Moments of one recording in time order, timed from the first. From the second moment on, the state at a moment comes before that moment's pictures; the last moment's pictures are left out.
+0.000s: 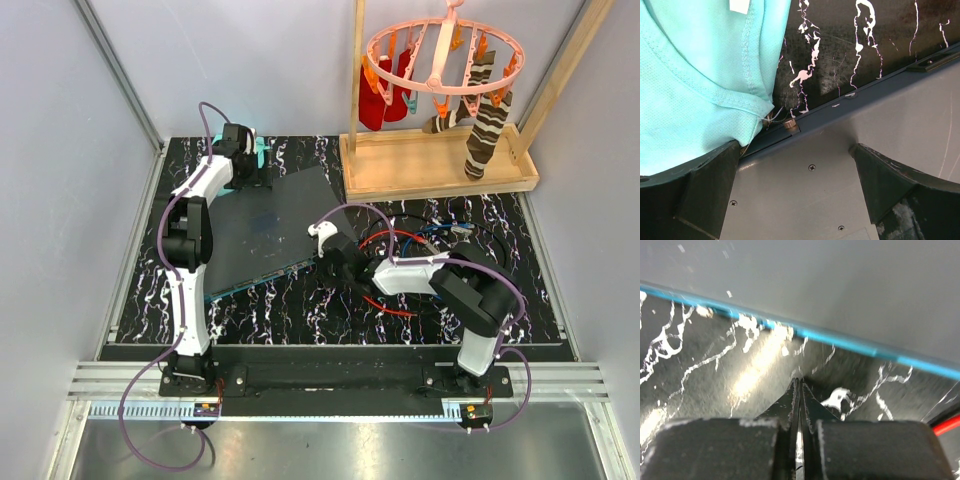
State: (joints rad) left arm -0.13 2.25 1.88 -0.58 0.07 -0.16; right arm 0.89 1.81 0.91 0.21 0.06 0.27
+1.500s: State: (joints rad) left arm -0.12 2.24 1.87 -0.59 0.07 -0.16; right arm 0.88 1.84 0.96 0.20 0.13 0.51
